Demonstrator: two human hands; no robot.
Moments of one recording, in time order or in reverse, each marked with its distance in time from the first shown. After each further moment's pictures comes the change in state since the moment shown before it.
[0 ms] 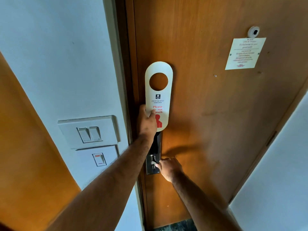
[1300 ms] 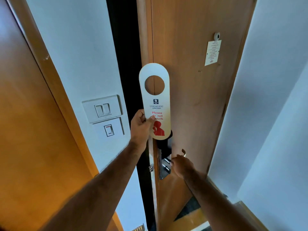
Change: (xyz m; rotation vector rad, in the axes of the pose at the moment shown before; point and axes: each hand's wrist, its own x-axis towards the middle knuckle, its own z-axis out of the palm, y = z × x) left_hand -0.187 0.043 -0.112 -0.397 -0.402 0.082; right_hand -0.221 -0.034 -0.016 0.069 -0.014 0.382
